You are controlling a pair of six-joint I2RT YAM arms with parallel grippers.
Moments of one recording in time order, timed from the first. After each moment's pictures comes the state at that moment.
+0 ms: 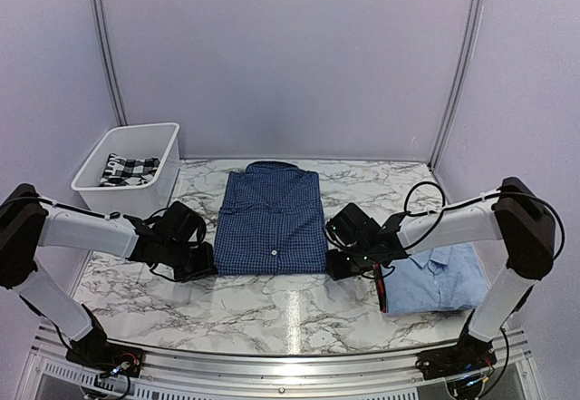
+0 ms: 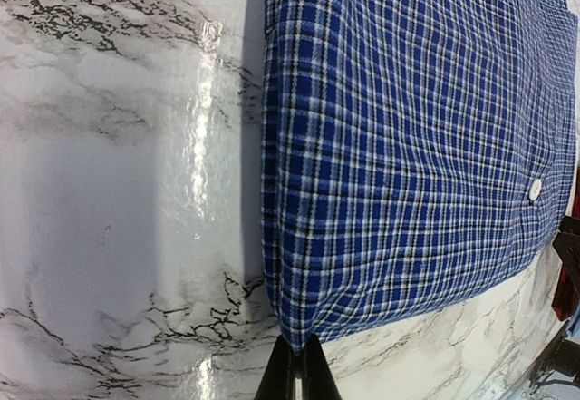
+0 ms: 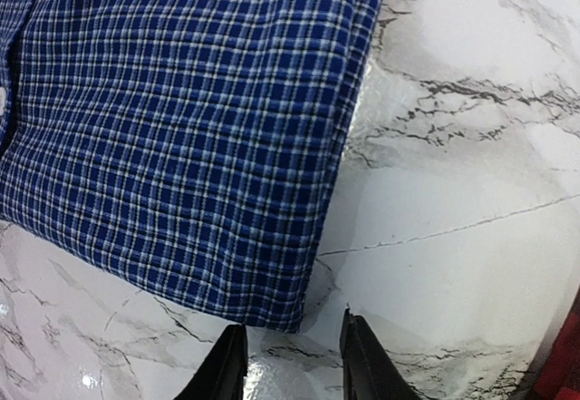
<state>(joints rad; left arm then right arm) -0.69 1.52 0.69 -0.19 0.10 -0.86 0.86 1.69 0.91 -0.30 0.11 0.54</state>
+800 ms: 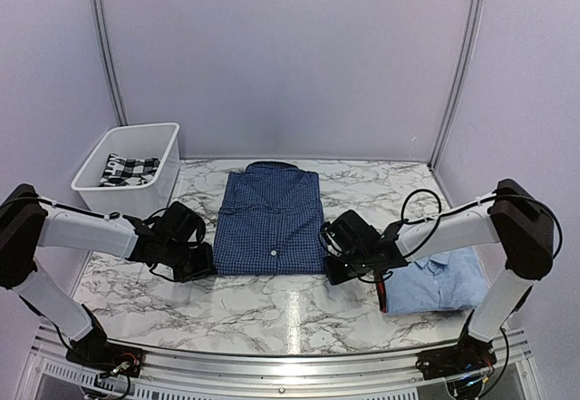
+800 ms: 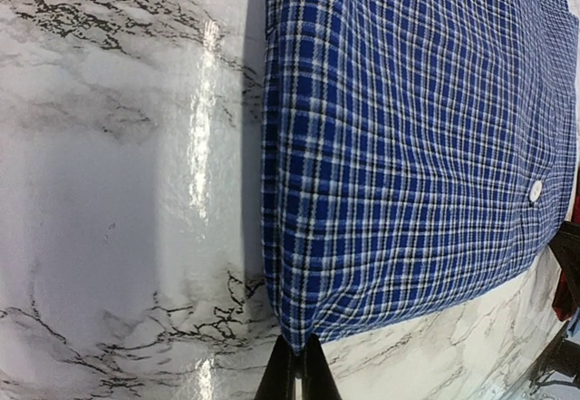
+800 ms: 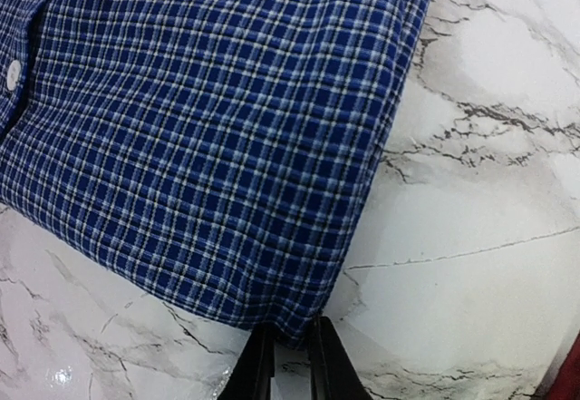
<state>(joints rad) -0.69 1.52 0.68 -0.19 0.10 -0.86 0.89 1.70 0.86 -0.19 0.12 0.47</state>
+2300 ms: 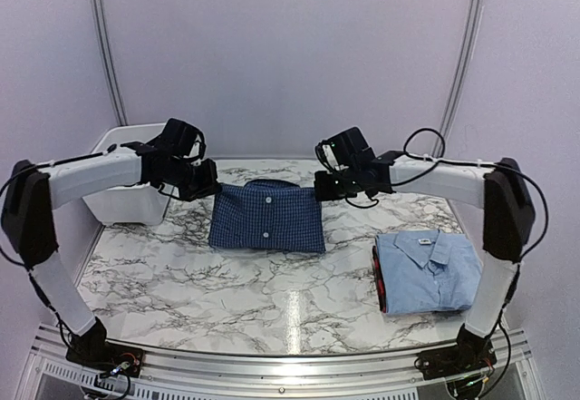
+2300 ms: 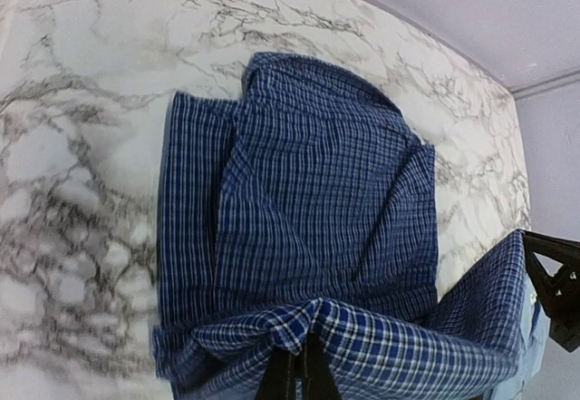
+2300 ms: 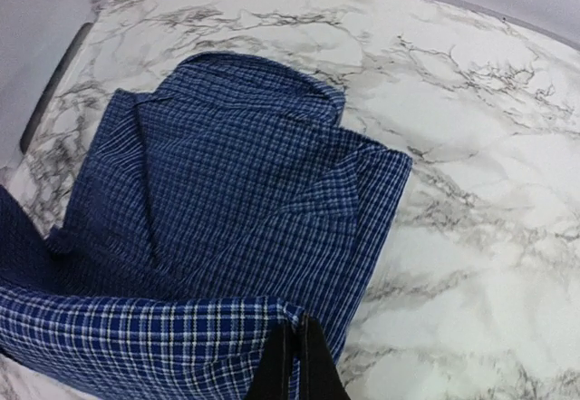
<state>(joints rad) -0.50 1.65 1.29 -0.46 0.12 -0.67 0.68 1.81 1.41 -0.35 0.07 0.37</state>
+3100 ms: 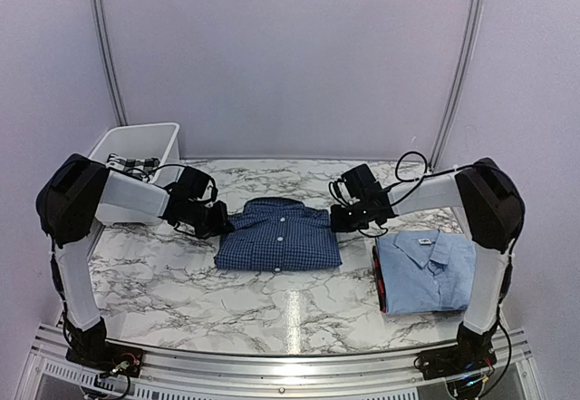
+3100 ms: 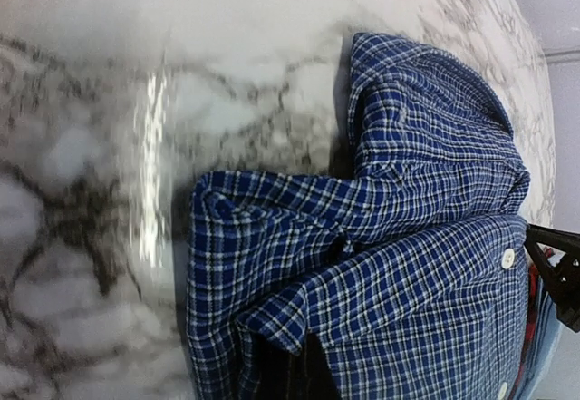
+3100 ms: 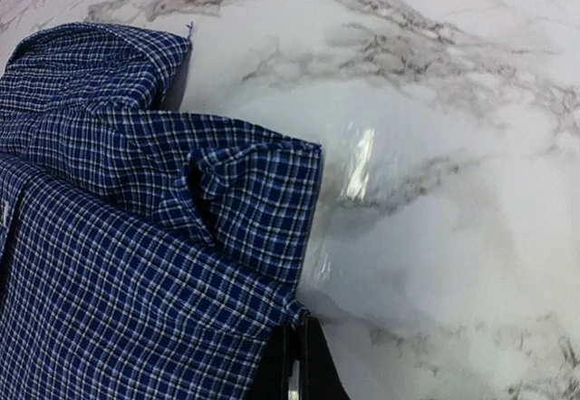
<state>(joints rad) -0.47 1.97 1.12 -0.05 0.29 -0.74 0.55 1.98 1.23 -0.15 -0.04 0.37</state>
